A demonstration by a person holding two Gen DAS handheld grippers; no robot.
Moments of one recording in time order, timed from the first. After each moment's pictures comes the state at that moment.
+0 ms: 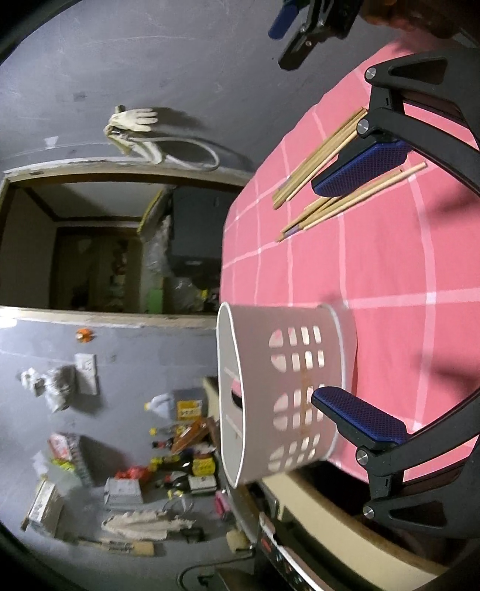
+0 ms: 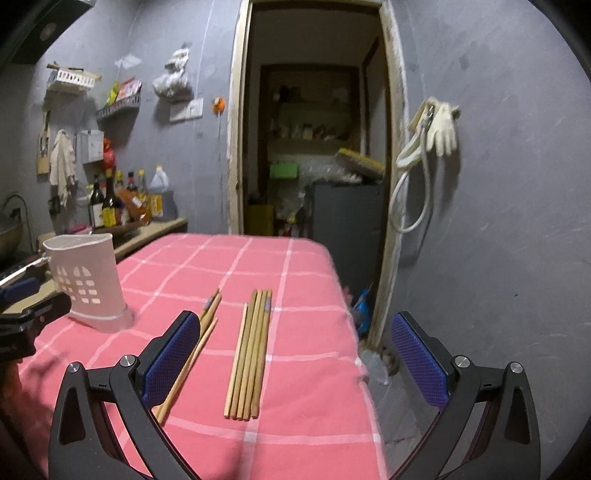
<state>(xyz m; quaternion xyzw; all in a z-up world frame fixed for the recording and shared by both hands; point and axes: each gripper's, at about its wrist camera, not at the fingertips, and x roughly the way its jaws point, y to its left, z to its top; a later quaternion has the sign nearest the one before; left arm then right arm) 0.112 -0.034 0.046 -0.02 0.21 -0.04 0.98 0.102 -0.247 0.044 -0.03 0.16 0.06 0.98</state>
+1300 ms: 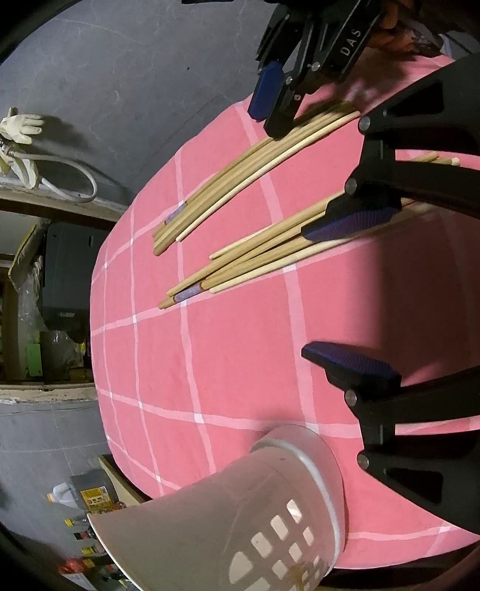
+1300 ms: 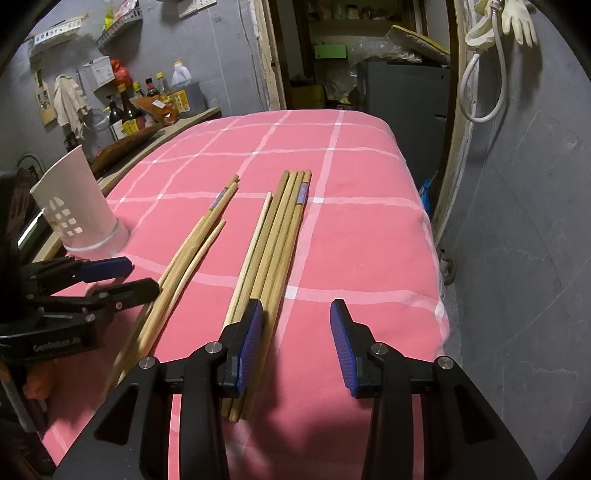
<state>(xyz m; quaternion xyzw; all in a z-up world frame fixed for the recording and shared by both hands) 0.227 -0.094 -0.014 0.02 0.45 -0.12 0.88 0.196 -0.251 -0.010 -0.02 0.40 0.17 0.90</state>
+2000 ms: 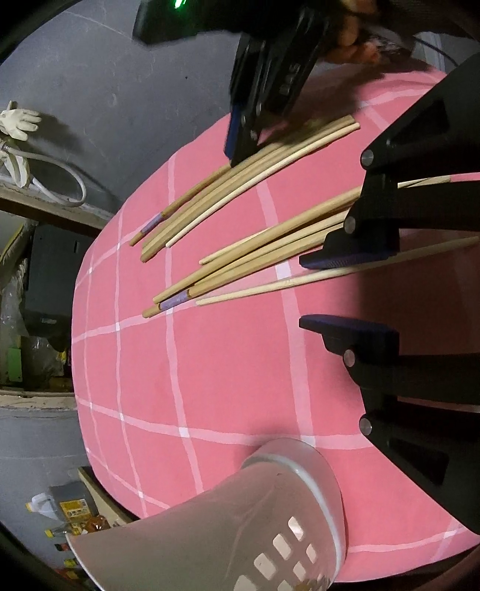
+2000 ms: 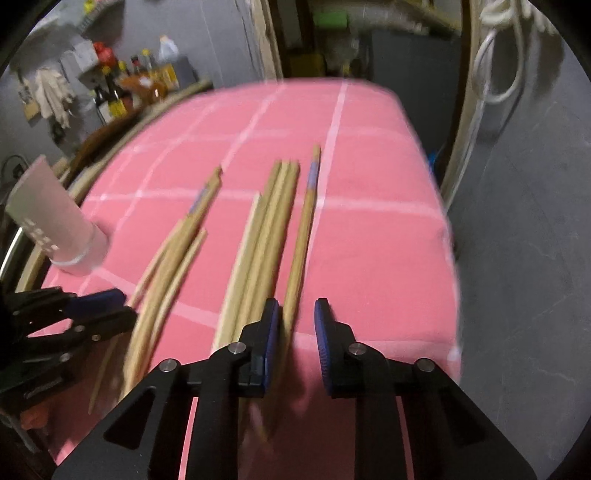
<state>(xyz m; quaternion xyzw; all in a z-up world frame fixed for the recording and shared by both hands) 0.237 -0.092 -0.017 -0.01 0.48 -0.15 0.86 0.251 -0.239 -0.014 -0.02 0.47 0.17 0.87</state>
